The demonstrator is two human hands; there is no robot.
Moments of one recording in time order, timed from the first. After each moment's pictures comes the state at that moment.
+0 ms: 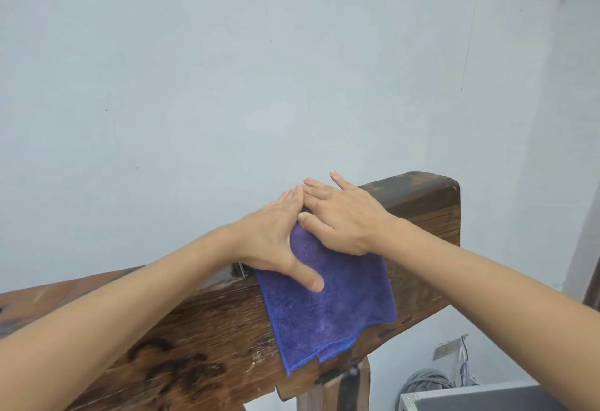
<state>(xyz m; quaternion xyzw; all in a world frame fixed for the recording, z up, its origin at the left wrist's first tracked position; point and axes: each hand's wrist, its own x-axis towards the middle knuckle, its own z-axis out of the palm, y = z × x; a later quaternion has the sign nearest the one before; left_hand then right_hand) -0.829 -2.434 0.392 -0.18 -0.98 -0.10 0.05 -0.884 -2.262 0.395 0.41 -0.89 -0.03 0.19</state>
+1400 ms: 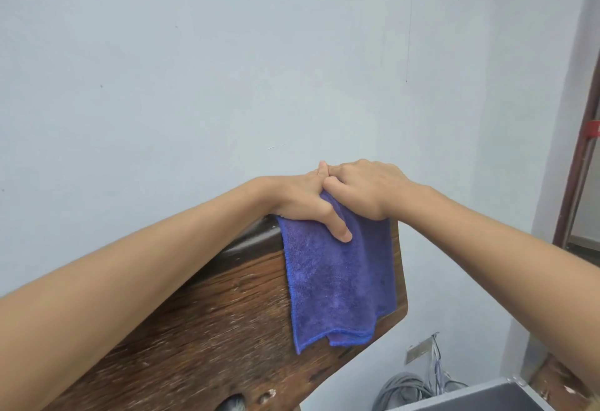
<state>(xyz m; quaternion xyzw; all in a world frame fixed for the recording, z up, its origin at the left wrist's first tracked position) -0.972 -2.277 0.432 -0.25 -0.96 -0.15 -0.03 -0.984 -2.120 0.419 0.23 -0.95 0.05 0.19</state>
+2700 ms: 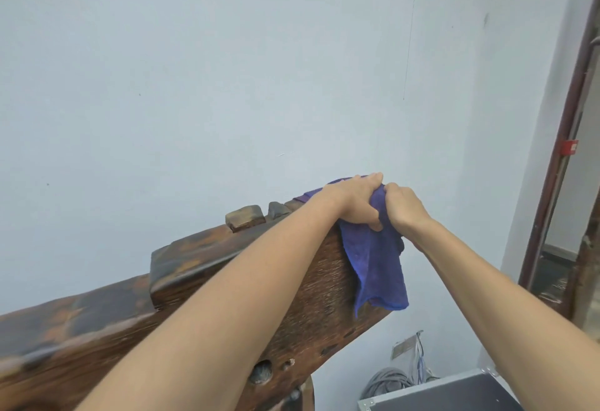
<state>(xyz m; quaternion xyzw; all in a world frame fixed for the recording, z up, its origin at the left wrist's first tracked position) -0.966 -2.227 0.428 -0.25 -0.96 -0.10 0.05 -0.962 -2.098 0.389 -0.04 -0.85 0.49 0.17</state>
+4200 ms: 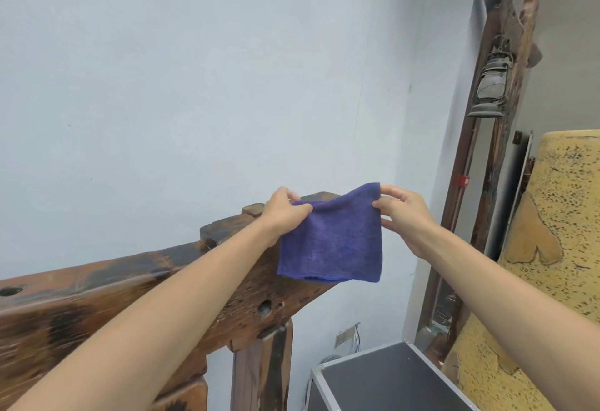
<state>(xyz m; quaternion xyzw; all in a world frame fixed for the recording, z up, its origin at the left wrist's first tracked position) -0.771 -2.342 0.425 -0.09 -0.82 -0.56 0.12 -0.714 -2.108 0.447 0.05 -0.76 0.62 0.20</state>
